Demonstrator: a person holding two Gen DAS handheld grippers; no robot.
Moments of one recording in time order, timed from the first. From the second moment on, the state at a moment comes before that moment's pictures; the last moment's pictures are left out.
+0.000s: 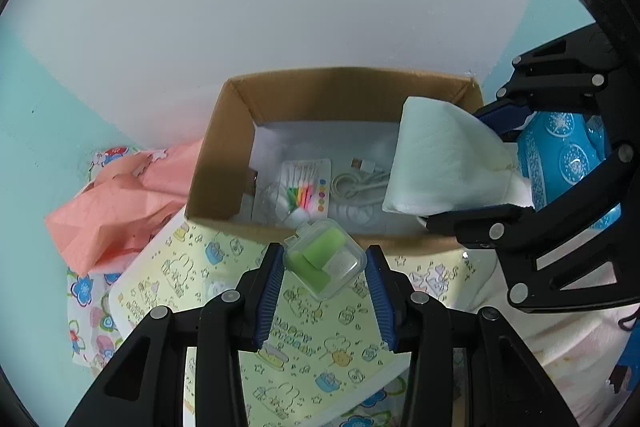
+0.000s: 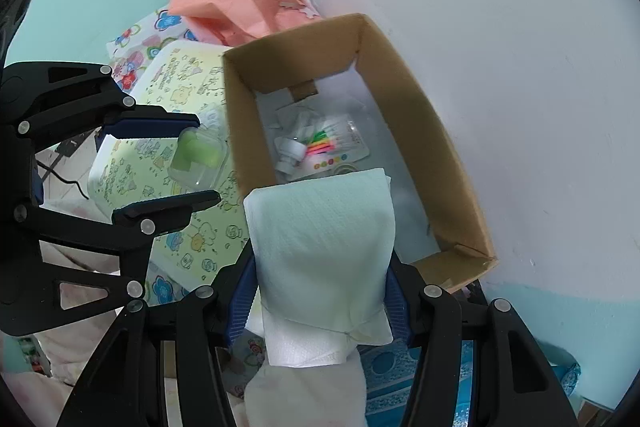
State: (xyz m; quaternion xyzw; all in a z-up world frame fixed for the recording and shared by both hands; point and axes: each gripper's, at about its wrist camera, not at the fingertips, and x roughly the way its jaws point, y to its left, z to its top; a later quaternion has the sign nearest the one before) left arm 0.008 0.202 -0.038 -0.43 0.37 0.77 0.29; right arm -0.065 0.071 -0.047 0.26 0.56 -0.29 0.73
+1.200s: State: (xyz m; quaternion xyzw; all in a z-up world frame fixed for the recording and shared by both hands) left arm -0.012 0.207 -0.047 -0.40 0.42 0.77 0.27; right arm -0.065 0.049 -0.049 0.28 0.53 -0.31 0.73
